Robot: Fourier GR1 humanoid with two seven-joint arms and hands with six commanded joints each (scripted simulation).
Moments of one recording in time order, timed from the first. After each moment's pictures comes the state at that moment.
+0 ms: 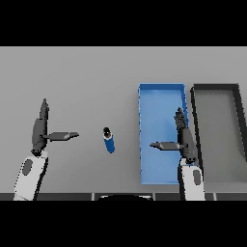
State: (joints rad) left arm -0.11 0.43 -0.16 -1.48 0.24 0.26 0.01; right arm 0.00 0.00 0.00 -1.57 0.00 0.00 0.00
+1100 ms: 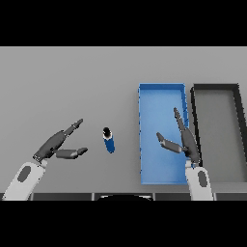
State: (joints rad) left arm -0.07 0.67 -0.39 -1.68 0.22 -0.21 -0.01; right arm 0.02 -0.16 0.10 -1.66 0.17 0.07 -0.05
